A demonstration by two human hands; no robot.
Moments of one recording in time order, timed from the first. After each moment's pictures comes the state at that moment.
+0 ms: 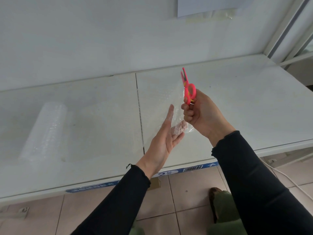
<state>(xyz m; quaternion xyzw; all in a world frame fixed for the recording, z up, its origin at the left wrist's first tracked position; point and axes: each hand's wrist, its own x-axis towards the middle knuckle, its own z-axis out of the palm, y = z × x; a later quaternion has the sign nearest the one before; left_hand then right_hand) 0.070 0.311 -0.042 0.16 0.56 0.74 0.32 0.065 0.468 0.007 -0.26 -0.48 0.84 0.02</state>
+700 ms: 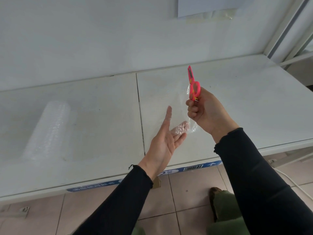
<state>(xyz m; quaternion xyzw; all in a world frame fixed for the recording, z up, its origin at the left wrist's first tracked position) 0.075 0.313 -0.043 0.11 0.47 0.80 0.36 0.065 0.478 0.010 -0.26 -0.46 0.85 0.05</state>
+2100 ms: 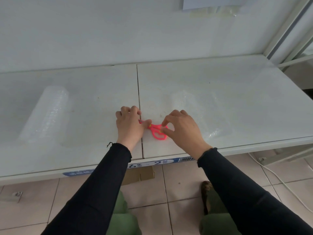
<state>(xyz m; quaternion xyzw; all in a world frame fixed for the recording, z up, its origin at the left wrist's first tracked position) 0.006 0.258 -0.075 0.12 0.96 0.26 0.02 0.099 0.424 -0.053 -0.04 -0.97 0.22 0.09</state>
